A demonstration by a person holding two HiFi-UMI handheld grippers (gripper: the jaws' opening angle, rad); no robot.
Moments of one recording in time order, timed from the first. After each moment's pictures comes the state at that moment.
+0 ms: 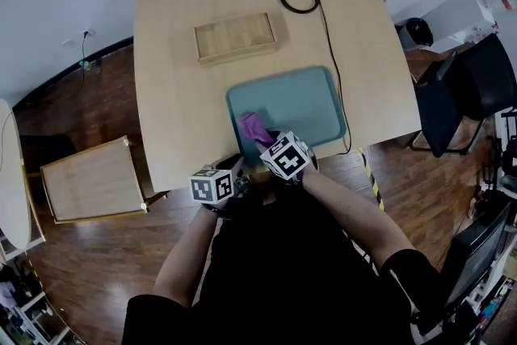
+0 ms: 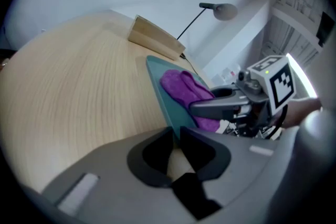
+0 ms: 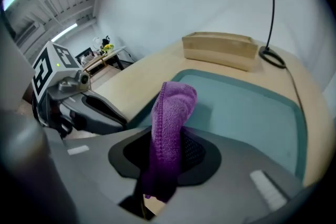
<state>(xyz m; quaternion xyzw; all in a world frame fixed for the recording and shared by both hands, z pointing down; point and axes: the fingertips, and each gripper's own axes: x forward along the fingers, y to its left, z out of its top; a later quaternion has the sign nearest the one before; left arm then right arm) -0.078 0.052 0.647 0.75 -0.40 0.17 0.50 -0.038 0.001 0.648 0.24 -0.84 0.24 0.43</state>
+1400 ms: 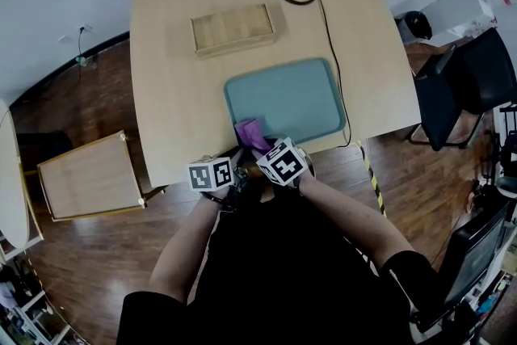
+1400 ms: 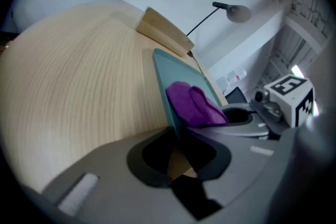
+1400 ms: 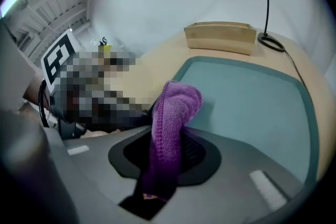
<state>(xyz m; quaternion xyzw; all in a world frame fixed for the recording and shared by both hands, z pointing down) -0.074 0.050 0.655 0.72 -0.40 0.16 0.55 -0.043 0.045 0.655 0.23 -0.82 0.30 0.43</state>
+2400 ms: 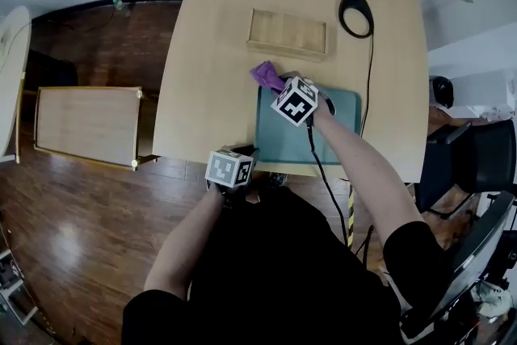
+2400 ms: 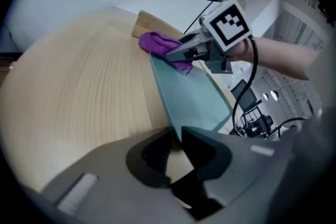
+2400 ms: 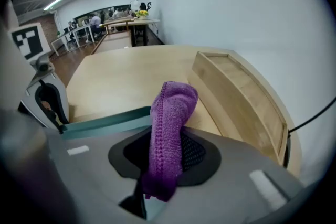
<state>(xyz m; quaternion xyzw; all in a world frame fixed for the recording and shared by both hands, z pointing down) -0.063 0.047 0.649 0.73 -0.42 0.20 0.51 -0.092 -0.137 0.638 0.10 -0.84 -0.02 0.54</state>
